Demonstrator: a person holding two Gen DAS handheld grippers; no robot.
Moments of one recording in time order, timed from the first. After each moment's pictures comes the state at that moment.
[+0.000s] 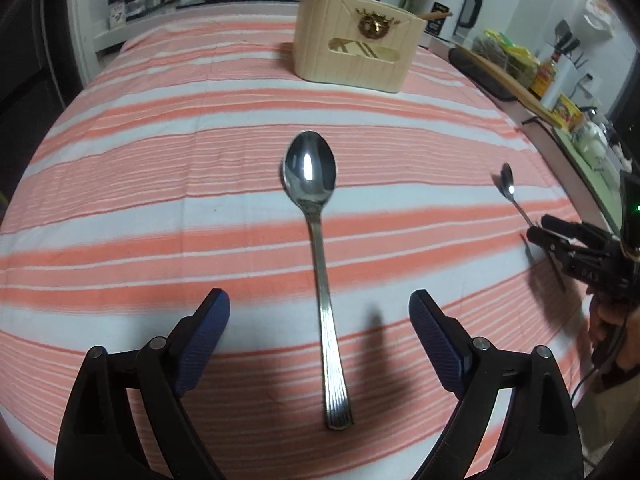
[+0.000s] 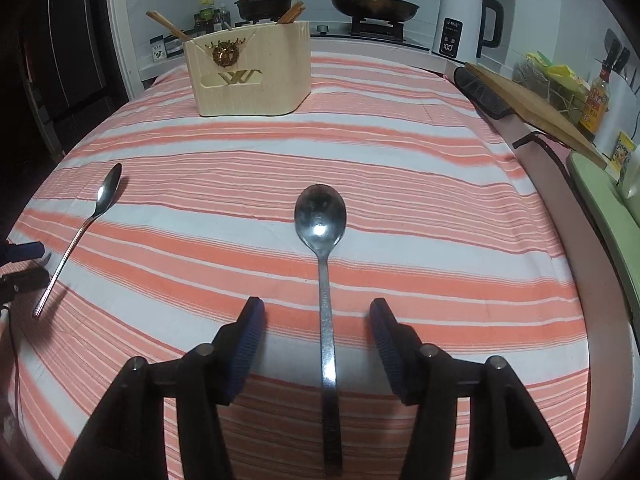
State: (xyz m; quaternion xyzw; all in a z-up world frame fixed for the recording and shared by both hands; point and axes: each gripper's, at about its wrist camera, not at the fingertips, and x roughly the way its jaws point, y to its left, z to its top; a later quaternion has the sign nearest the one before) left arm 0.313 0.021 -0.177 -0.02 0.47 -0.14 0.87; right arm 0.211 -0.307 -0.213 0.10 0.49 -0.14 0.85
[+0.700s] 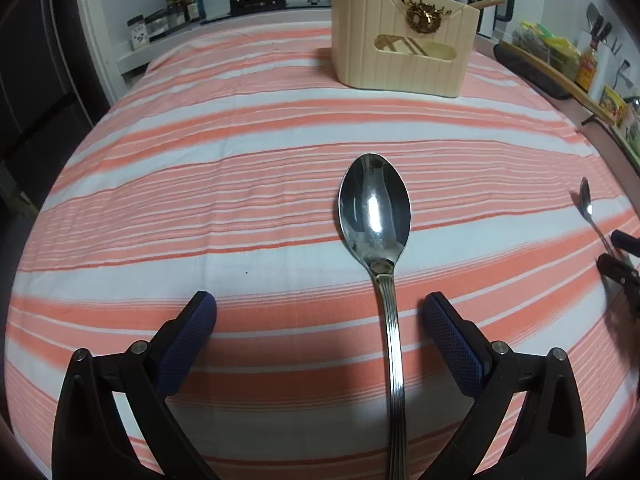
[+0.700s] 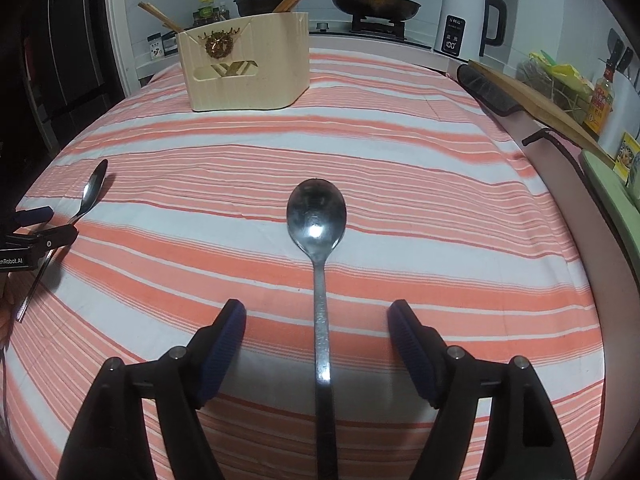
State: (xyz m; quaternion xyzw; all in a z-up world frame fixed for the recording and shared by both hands) left arm 0.354 0.016 -0.205 0.04 0.45 -0.06 0.89; right arm 0.217 -0.313 -0.228 0.10 0.48 -0.15 0.86
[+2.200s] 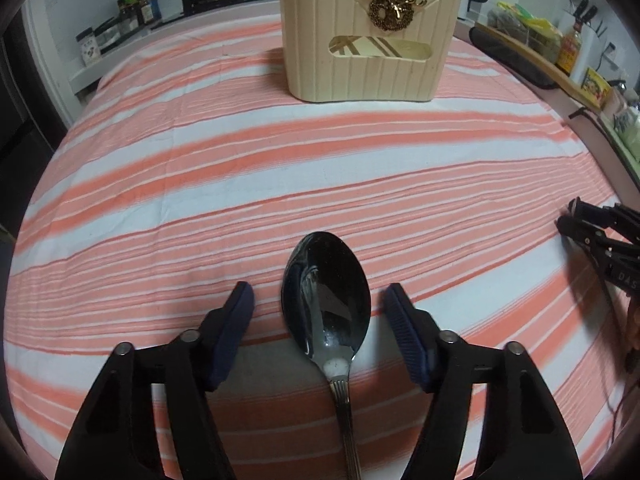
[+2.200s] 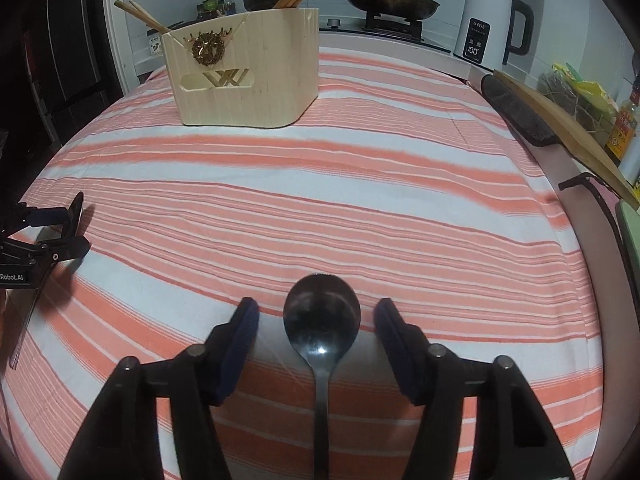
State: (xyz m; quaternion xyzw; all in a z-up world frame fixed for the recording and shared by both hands) left arm 0.402 -0.009 -0.193 0.06 0.47 -0.12 0.87; right arm 0.279 -0.335 -0.231 0.08 0.49 -0.14 0.86
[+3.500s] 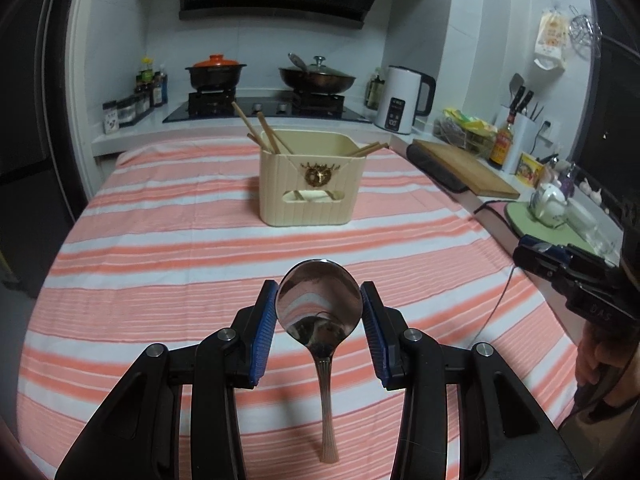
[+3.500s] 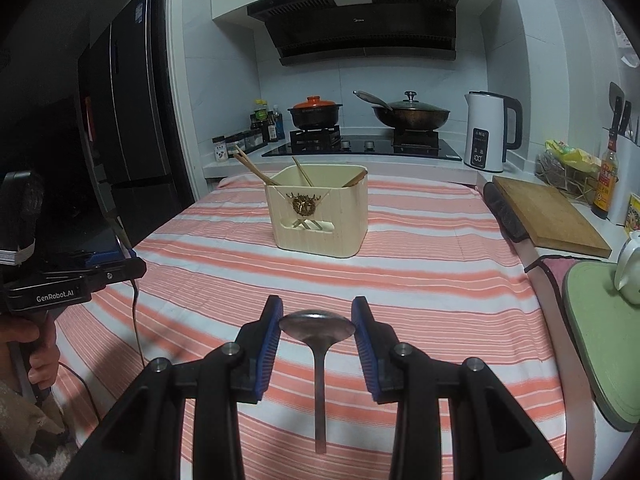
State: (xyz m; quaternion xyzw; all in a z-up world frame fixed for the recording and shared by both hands) left arm 0.287 0.001 -0.071 -0.02 0.31 -0.17 0.93; right arm 0.197 -0.288 -0.091 0.10 0.31 -0.08 0.94
